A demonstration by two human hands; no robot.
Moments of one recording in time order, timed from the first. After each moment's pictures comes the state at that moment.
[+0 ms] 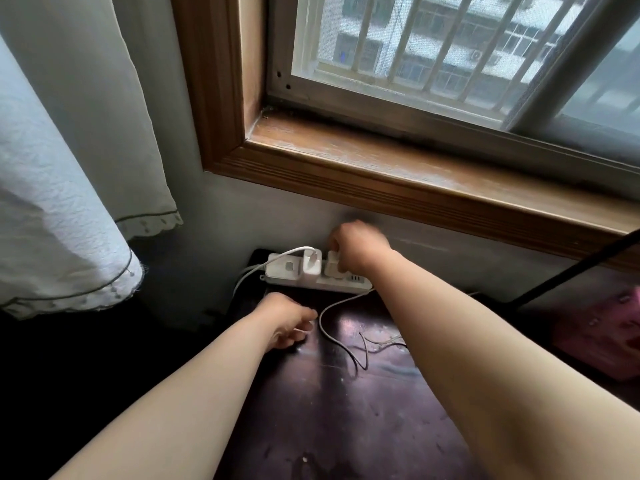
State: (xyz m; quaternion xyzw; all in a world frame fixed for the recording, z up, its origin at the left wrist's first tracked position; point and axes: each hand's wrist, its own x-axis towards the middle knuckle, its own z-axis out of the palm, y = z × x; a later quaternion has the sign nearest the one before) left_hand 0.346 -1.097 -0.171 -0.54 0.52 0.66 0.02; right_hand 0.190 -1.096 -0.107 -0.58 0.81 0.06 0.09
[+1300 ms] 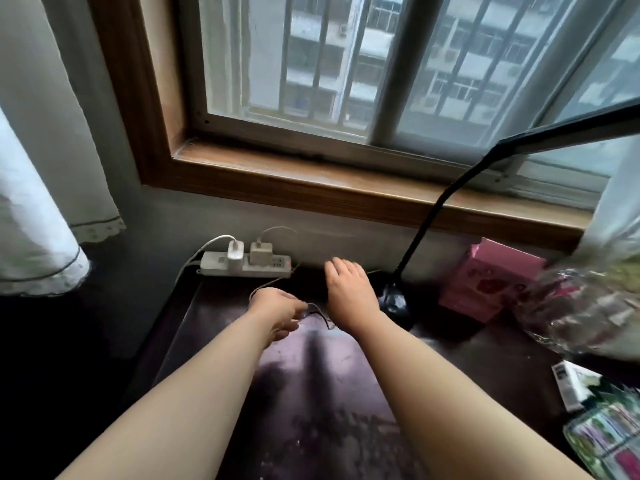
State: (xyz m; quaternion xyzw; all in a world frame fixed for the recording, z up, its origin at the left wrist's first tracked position) left_hand 0.299 -0.954 -0.112 -0.50 0.56 0.65 -0.10; right_hand 0.171 -0.888 -0.114 -0.55 0.83 -0.01 -0.04
